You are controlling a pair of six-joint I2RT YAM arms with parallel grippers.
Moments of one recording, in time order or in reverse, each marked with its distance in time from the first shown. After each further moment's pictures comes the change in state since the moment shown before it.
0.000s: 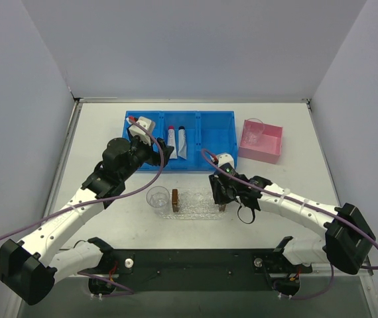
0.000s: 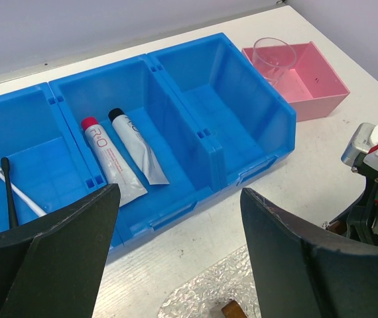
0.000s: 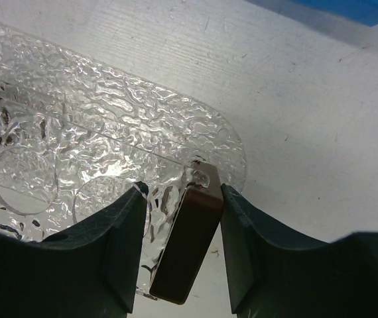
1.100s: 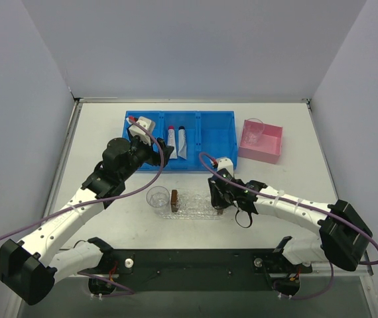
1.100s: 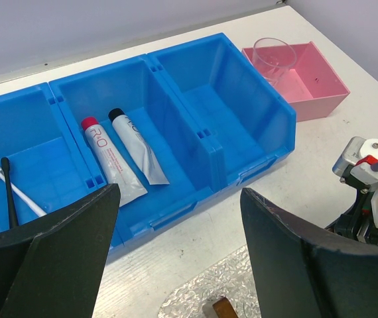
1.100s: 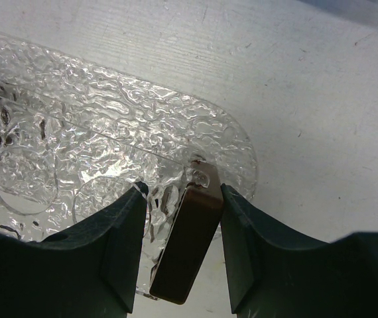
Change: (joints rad) left arm 0.000 0.000 0.000 0.000 0.000 0.000; right arm 0.036 0.030 -0.057 0.075 0.052 0.079
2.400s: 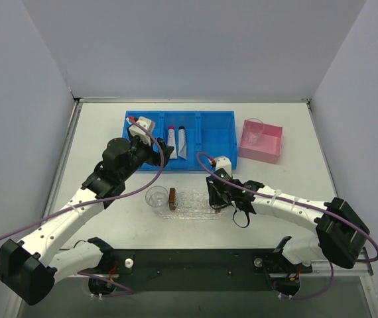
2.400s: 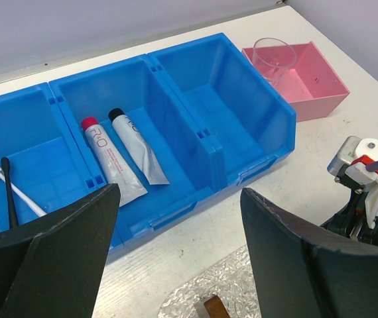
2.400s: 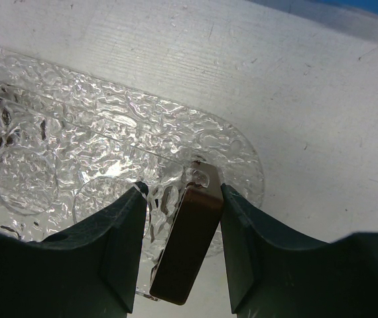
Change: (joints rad) left arm 0.000 0.000 0.000 0.000 0.000 0.000; right arm 0.015 0.028 0.004 0.047 0.023 0.012
